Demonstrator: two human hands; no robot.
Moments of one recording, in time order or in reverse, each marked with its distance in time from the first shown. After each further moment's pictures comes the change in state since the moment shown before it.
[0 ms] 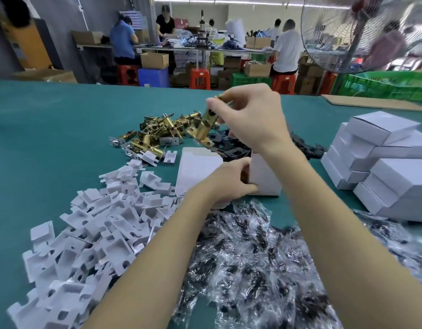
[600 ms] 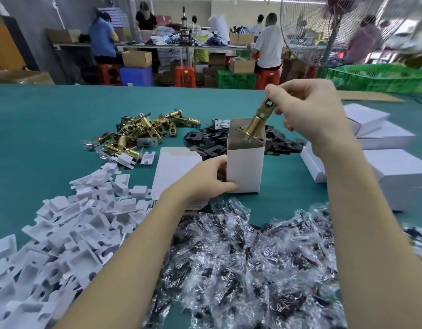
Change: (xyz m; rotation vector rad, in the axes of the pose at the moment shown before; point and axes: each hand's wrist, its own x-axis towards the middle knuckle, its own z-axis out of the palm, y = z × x) left_hand 0.006 -0.003 0.002 -0.051 -0.031 0.025; right_hand -0.008 0.056 -0.091 0.096 0.138 0.258
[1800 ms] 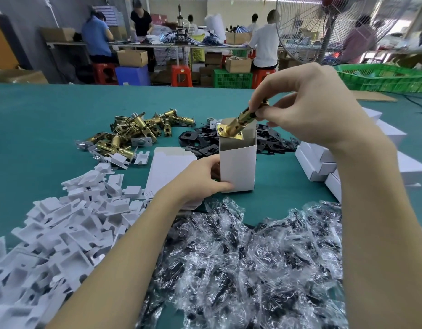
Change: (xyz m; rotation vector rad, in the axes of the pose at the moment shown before) left_hand -0.003 0.004 0.000 -0.048 0.039 0.002; right_hand -0.015 -0.028 -0.028 -0.312 -0.290 -0.353
